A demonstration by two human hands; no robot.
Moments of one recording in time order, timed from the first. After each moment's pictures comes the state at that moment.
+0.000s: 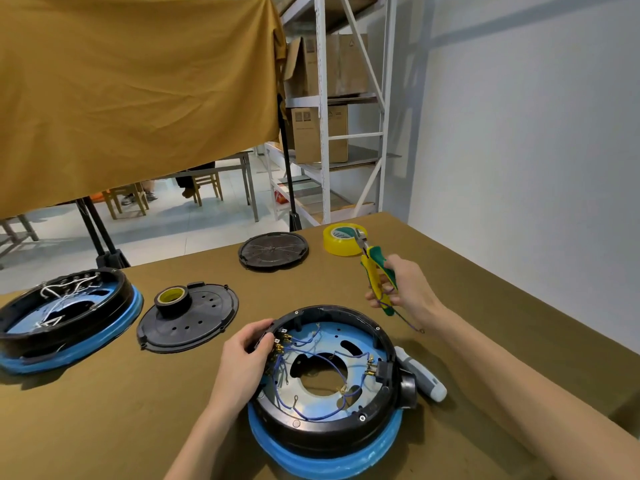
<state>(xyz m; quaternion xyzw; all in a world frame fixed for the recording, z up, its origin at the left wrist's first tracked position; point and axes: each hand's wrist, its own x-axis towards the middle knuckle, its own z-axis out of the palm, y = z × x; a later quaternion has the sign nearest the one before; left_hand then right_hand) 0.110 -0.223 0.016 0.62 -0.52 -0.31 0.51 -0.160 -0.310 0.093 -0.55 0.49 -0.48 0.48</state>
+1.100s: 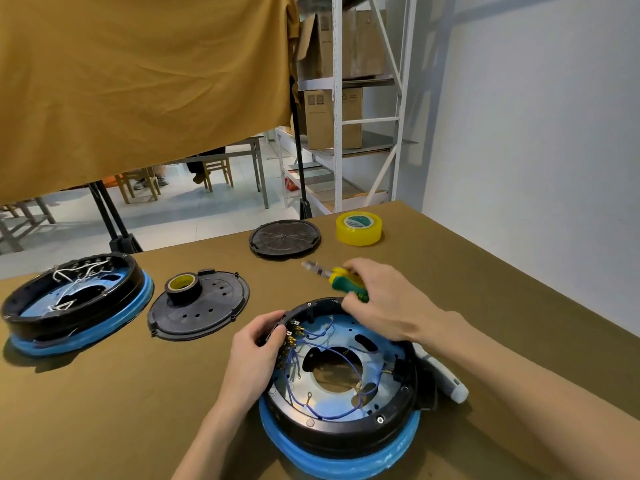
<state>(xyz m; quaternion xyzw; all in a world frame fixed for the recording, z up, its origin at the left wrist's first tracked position) 0.111 -0.222 0.014 0.61 -0.52 -0.30 0.51 -0.121 -0.289 0.096 -0.86 0.43 -0.25 0.13</state>
